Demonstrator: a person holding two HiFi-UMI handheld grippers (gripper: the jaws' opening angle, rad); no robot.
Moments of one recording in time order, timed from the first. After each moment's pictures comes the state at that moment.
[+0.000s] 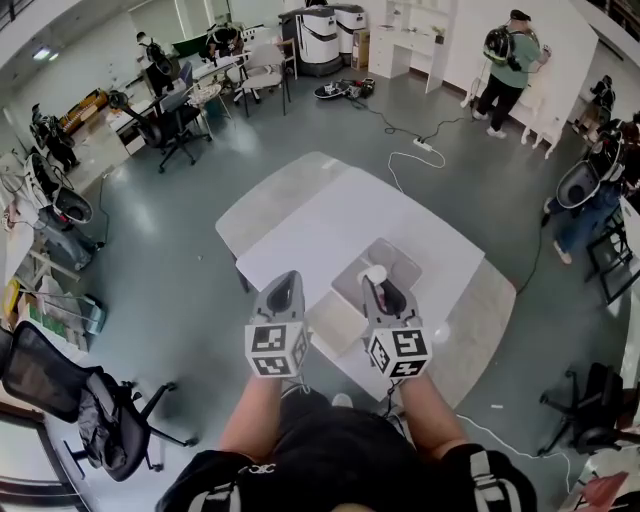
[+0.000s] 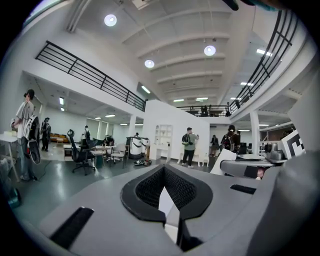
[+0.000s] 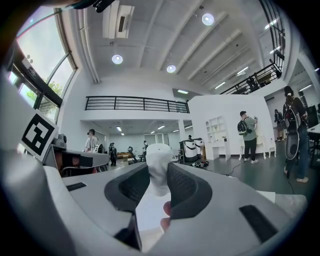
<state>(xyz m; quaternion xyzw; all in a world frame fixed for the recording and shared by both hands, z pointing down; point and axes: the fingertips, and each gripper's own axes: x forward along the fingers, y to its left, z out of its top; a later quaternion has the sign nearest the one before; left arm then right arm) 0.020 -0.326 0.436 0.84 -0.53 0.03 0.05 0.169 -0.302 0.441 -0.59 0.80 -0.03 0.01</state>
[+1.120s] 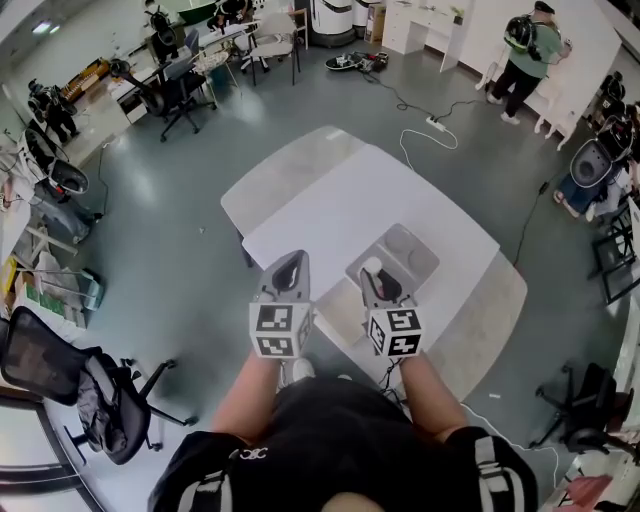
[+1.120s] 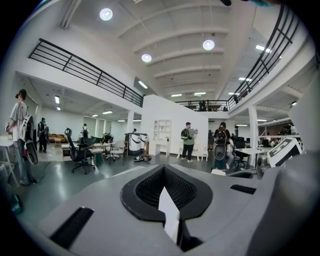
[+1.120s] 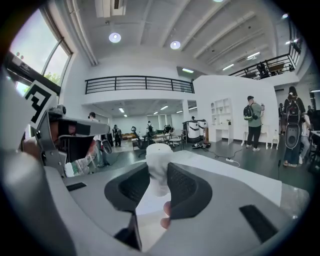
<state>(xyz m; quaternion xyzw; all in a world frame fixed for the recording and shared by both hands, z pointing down) -0.013 -0.372 0.459 0.85 -0.52 0.06 0.05 0.123 -0.356 0.525 -0.57 0.81 -0.09 -0.09</state>
